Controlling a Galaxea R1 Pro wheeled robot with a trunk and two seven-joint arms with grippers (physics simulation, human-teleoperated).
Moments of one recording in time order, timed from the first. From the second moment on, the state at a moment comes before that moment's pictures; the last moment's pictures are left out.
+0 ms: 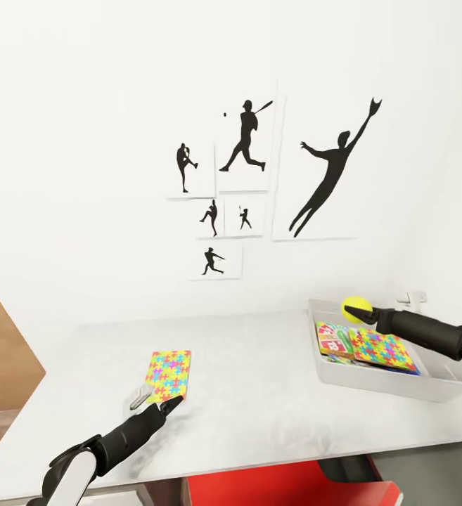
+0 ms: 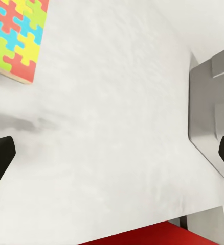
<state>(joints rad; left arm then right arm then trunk) -0.11 0.10 -0.05 -1.42 0.94 0.62 -0.04 -0.46 -0.50 -0.16 -1.62 -0.63 0.86 0.47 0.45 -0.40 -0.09</state>
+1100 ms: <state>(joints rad) -0.11 0.10 -0.05 -1.42 0.94 0.61 -0.04 -0.43 -0.50 -0.16 -1.62 -0.63 0.85 0.50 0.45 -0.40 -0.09</state>
